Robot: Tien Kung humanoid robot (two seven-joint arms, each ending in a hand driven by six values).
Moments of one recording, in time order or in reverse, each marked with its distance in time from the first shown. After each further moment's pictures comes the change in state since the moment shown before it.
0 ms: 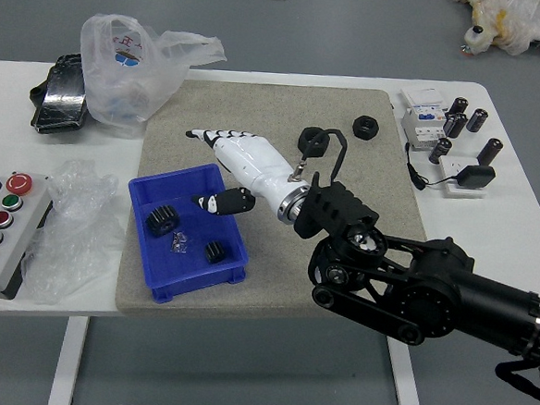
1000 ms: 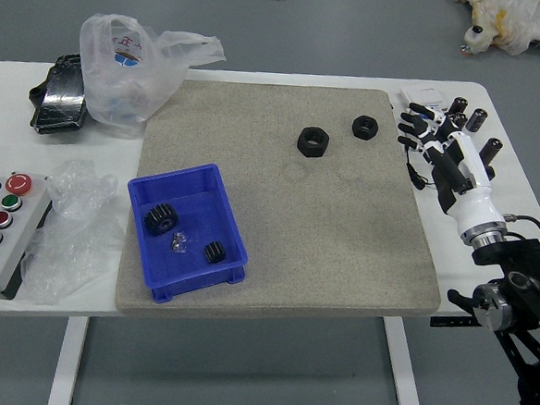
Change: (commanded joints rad) left arm 0.017 -0.009 0.027 0.006 -0.048 0.008 -0.014; right arm -0.603 -0.173 0.776 0.051 0.914 0.165 0.626
